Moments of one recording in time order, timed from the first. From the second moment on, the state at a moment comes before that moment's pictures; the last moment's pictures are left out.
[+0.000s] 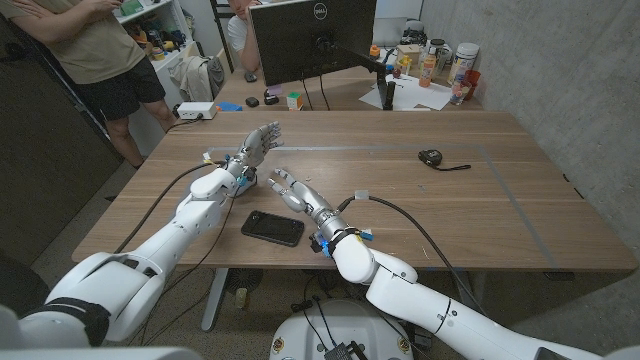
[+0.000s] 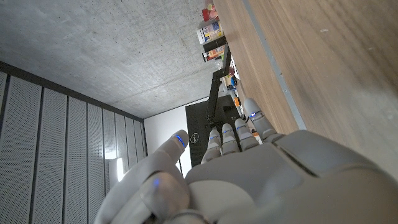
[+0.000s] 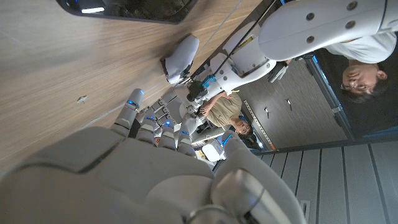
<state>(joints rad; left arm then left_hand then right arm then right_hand) 0.60 0.46 0.43 -0.92 -0.64 -0.34 -0.34 0.19 0.14 0.61 0.15 0.20 0.02 0.03 0.19 0.19 0.02 0.03 0.20 0.19 -0.05 0.00 0.30 0.21 -0.17 0.00 1.10 0.17 -0.94 -0.39 -0.95 -1.89 -0.31 -0.26 -0.30 0.09 0.10 0.40 0.02 0.19 -0.03 -0.01 0.18 0.20 0.00 0.08 0.19 0.18 0.00 0.15 0.21 0.18 -0.13 0.21 0.91 0.17</state>
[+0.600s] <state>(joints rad) 0.59 0.49 0.42 -0.92 -0.63 -0.35 -0.35 0.19 0.14 0.61 0.15 0.20 0.02 0.03 0.19 0.19 0.02 0.03 0.20 0.19 -0.05 0.00 0.30 0.21 -0.17 0.00 1.10 0.17 -0.88 -0.36 -1.11 -1.83 -0.55 -0.36 -0.31 0.15 0.13 0.44 -0.03 0.18 -0.07 -0.04 0.18 0.20 -0.02 0.06 0.19 0.18 0.01 0.13 0.20 0.18 -0.08 0.21 0.90 0.17</state>
